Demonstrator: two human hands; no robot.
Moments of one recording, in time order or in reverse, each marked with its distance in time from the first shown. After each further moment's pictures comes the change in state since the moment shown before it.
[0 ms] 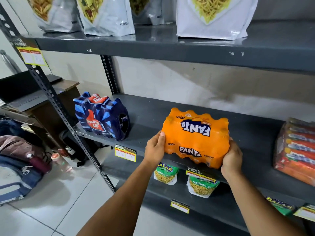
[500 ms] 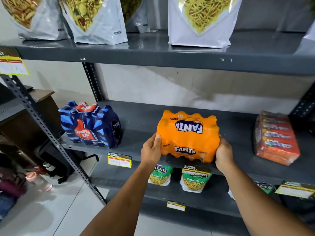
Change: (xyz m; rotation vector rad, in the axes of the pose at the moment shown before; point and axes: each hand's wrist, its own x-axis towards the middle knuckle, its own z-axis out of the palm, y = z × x) left_hand 0.000 0.006 -0.008 0.026 -0.054 -0.034; right_hand -0.008 -0.013 0.001 -0.076 0.095 0.126
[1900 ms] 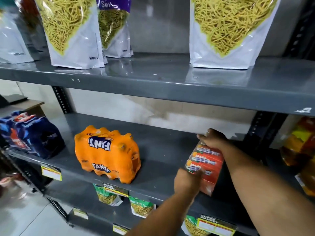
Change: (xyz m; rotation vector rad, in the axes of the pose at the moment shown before) left_hand -0.078 0.053 0.395 0.160 0.037 -0.341; right_hand 0.231 -0.140 -0.183 -1.140 -0.178 -0.343
